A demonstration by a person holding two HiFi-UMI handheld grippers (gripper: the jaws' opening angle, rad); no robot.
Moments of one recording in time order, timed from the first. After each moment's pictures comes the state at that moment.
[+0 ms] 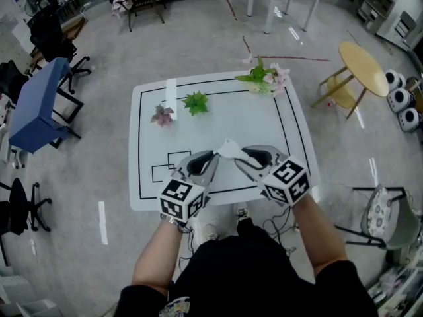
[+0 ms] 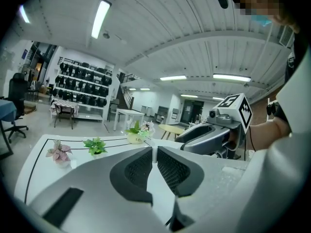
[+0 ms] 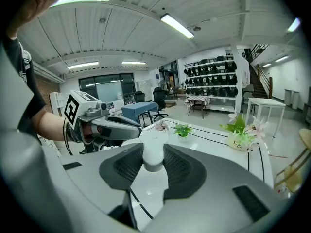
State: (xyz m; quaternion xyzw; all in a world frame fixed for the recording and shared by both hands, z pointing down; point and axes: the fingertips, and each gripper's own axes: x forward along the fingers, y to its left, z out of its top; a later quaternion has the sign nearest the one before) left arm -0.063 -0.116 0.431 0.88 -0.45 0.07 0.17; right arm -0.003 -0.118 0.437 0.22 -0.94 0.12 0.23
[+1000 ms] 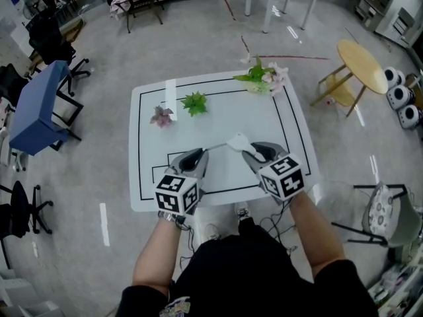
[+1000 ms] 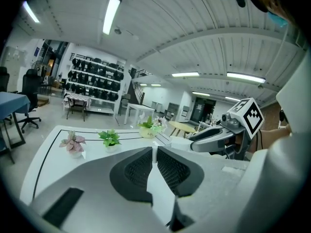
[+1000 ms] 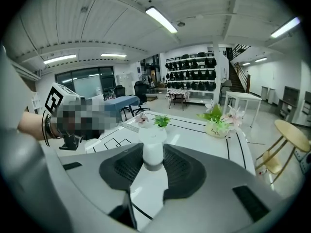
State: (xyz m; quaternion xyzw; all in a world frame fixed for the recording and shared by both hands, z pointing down) left arm -0.095 -0.128 0.454 0.84 -0.49 0.08 0.22; right arm 0.029 -0.147 0.468 0.33 -0.89 0.15 0.27
